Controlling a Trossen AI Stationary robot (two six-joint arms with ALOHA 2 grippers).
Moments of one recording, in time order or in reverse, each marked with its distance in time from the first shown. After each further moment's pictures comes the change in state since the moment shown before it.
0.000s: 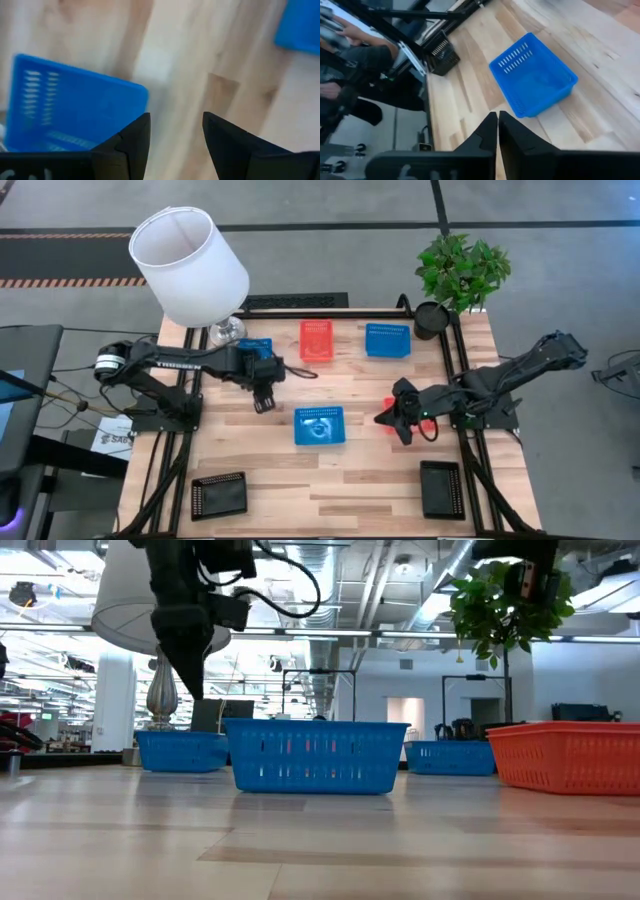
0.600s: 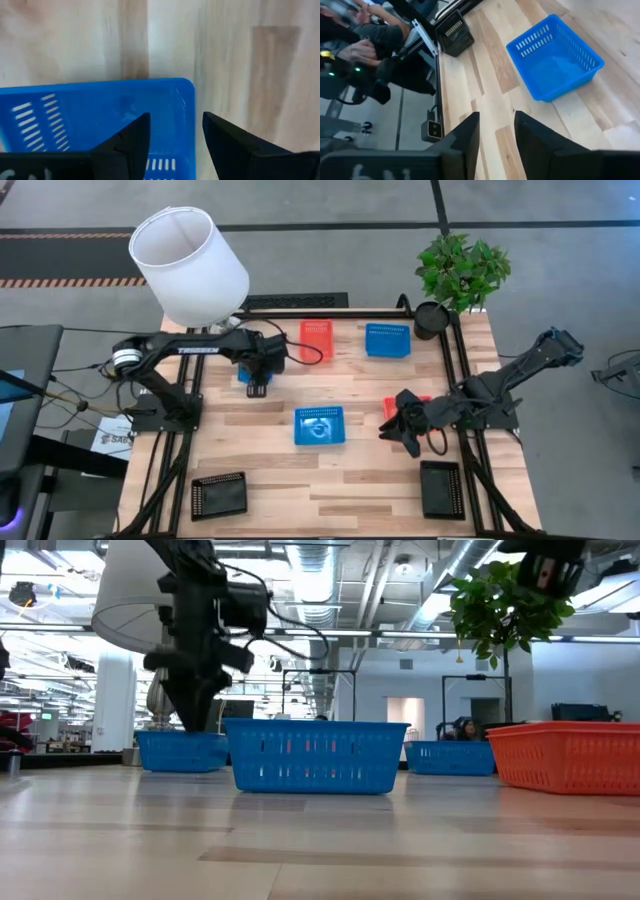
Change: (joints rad) left arm 0.231 0.157 0.000 0.004 0.118 0.516; right arm 0.106 -0.001 -0.001 -0.001 0.010 -0.002
